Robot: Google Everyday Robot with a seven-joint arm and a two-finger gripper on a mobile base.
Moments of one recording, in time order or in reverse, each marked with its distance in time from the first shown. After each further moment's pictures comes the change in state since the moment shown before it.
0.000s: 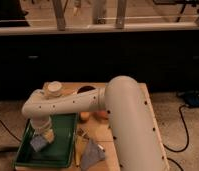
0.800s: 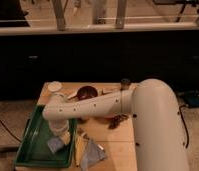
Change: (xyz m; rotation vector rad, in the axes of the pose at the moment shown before) arm 0.061 0.066 -0.015 0.008 0.034 0.133
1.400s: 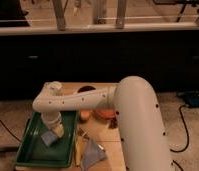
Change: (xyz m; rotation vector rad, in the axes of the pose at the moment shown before) arm -0.012 -0.050 0.000 -0.028 0.008 -0.083
